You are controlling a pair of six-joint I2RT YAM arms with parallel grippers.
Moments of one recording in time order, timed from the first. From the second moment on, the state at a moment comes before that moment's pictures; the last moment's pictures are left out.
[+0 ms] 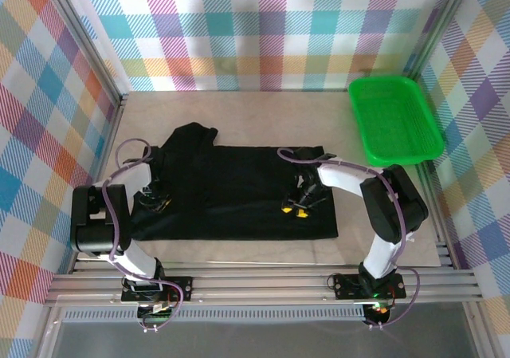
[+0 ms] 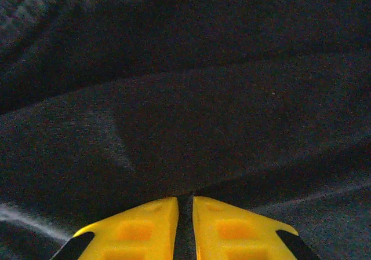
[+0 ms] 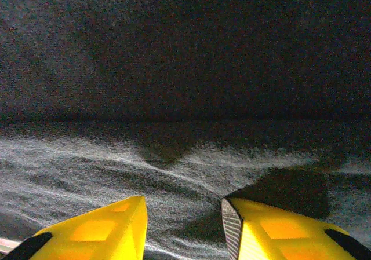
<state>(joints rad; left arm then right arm) 0.06 1.59 0.87 -0.79 -0.10 -0.94 0.56 1.76 1.02 -0.76 -0.35 0.75</state>
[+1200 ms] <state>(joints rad) 0.00 2.45 2.21 -0.77 -0.04 -0.61 0.20 2.07 1.77 -0.82 -0.47 0.53</state>
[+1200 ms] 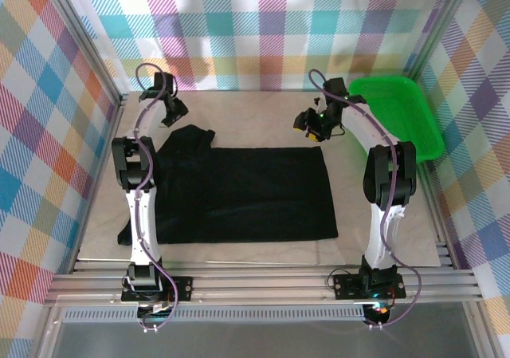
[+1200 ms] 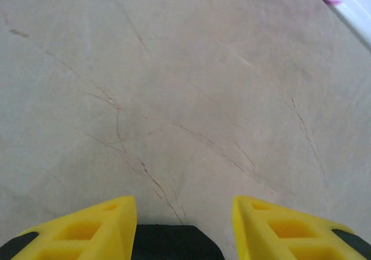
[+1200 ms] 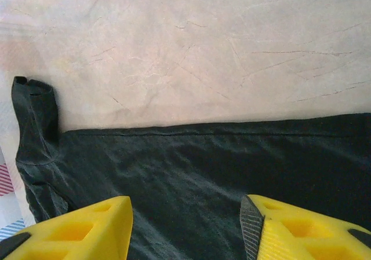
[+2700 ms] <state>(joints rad) -0.07 2.35 2.24 -0.98 -0.20 -0.54 0.18 2.33 1.94 -1.00 -0.09 0.59</state>
